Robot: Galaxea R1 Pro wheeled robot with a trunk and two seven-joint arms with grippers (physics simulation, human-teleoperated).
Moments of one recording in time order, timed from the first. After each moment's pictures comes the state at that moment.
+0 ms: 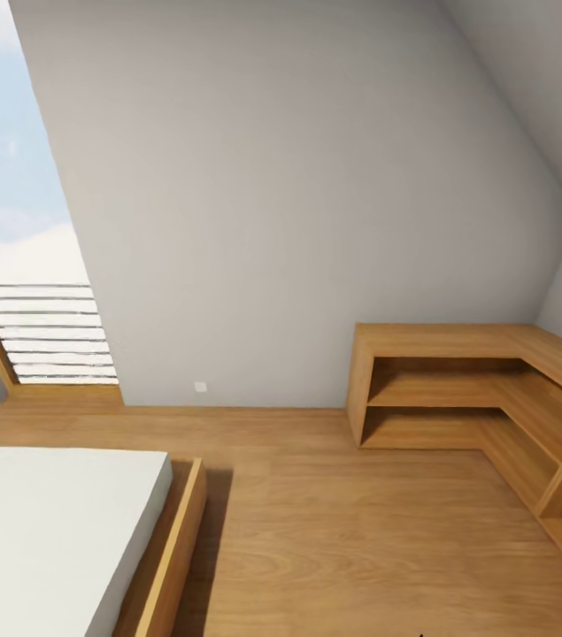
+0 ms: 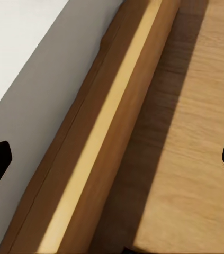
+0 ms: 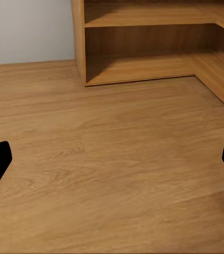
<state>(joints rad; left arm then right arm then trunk) -0.09 -0.05 -0.52 -0.02 0.65 -0.81 0.32 -0.25 -0.02 0.98 0.02 -1.12 -1.05 -0.14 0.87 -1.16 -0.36</state>
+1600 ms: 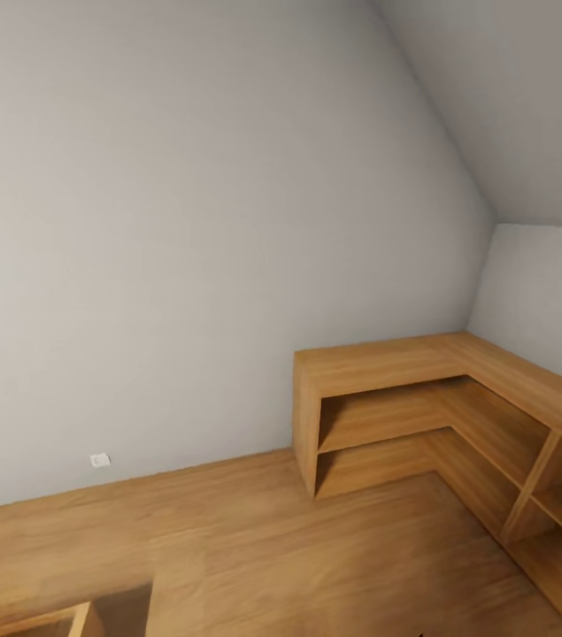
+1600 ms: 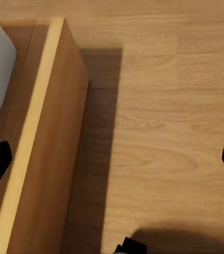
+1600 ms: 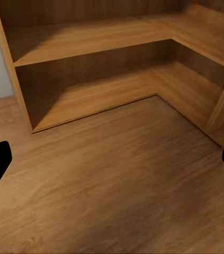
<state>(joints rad) -0.09 -0.05 -0.52 -0.02 0.65 -0.74 0.32 -0.25 -0.02 0.98 0.02 -1.12 -1.05 -0.14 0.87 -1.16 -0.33</state>
